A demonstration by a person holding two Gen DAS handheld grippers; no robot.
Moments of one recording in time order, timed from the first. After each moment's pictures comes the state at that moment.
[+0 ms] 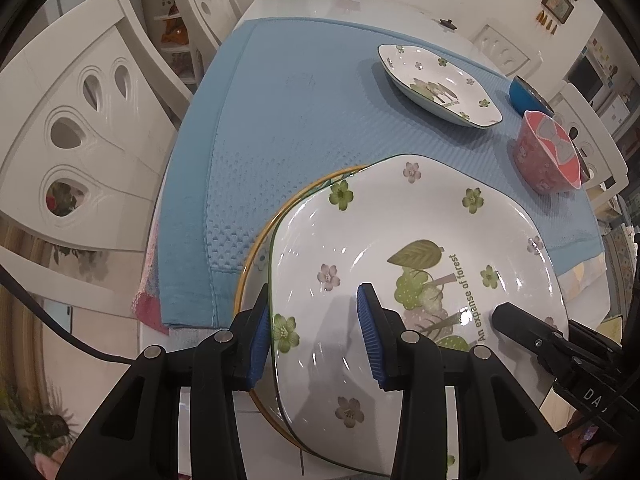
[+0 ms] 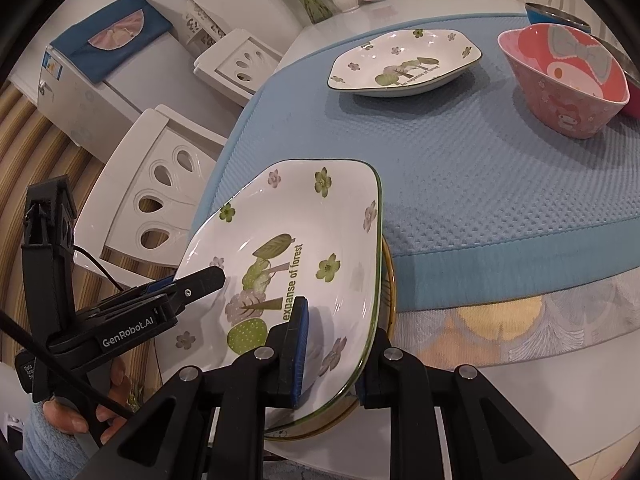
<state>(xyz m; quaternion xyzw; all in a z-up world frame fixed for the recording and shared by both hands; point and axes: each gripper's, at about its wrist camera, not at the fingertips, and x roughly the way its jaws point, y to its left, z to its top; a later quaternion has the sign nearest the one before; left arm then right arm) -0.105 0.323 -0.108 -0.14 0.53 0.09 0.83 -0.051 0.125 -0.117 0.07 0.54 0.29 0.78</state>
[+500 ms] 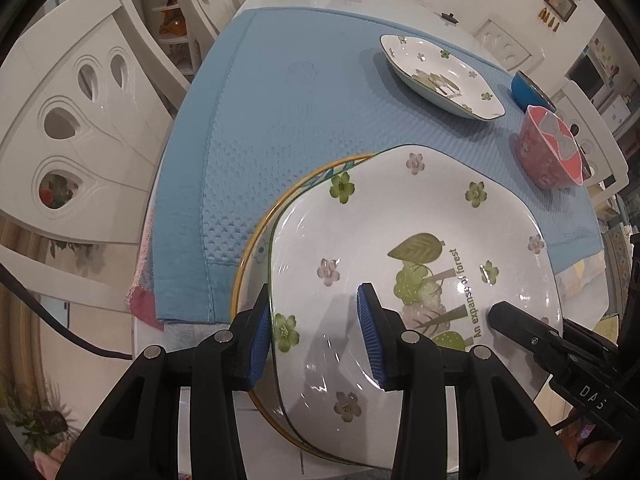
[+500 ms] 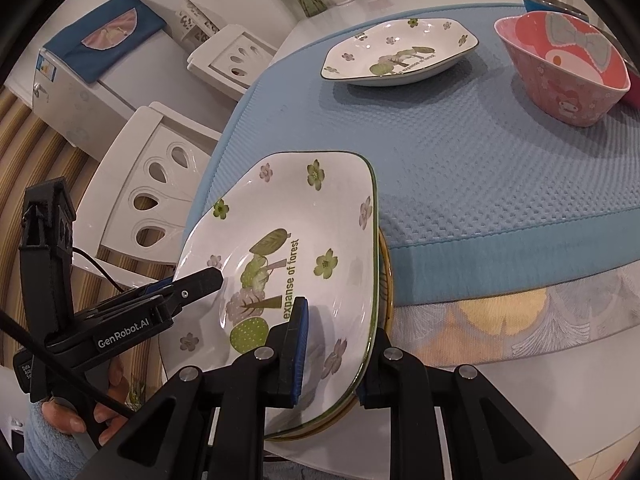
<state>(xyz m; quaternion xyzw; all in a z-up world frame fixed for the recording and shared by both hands) -0.103 0.325 -0.115 -0.14 0.54 0.08 0.82 -0.050 0.128 -0.124 0.08 0.55 0.29 0.78</state>
